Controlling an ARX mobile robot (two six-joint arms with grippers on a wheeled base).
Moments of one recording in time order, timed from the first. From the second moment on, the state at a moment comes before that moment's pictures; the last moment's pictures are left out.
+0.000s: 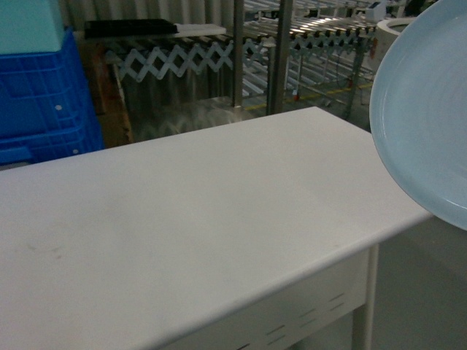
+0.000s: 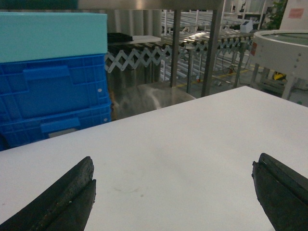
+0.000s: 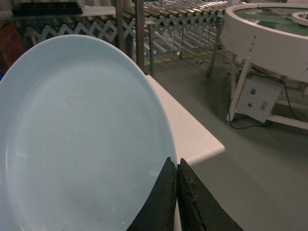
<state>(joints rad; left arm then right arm) 0.00 0.01 0.01 0.00 0.00 0.00 -0.03 0.91 0.41 0.38 -0.08 -0.01</state>
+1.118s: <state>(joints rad) 0.00 0.01 0.01 -0.01 0.00 0.00 -0.03 0.91 0.41 0.38 -0.08 -0.01</state>
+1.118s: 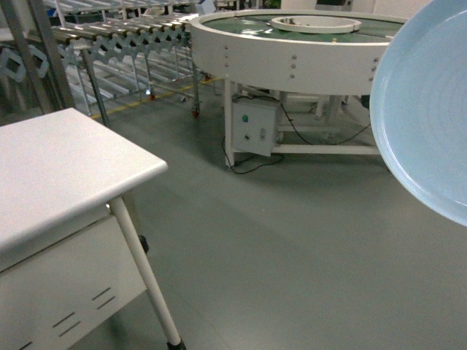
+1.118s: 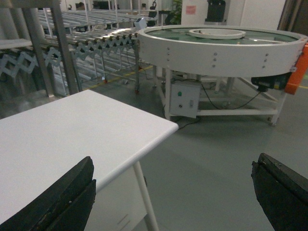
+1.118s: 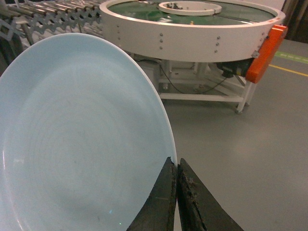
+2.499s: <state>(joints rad) 0.00 0.01 0.01 0.00 0.00 0.00 -0.03 0.91 0.41 0.38 -0.08 -0.02</state>
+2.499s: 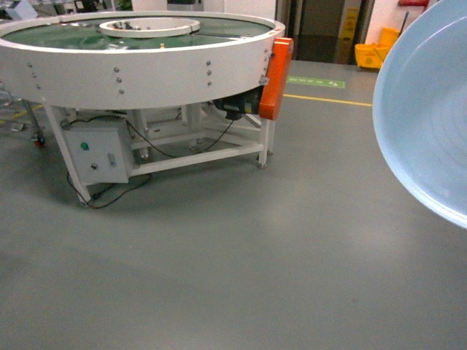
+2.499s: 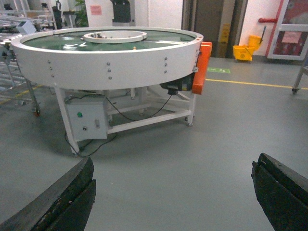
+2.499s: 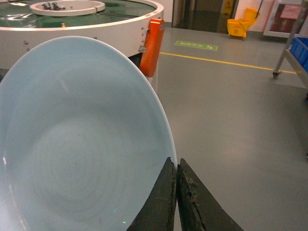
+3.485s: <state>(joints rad) 0.00 0.01 0.01 -0.01 0.00 0.00 -0.03 0.91 0.40 0.38 -0.08 -0.02</state>
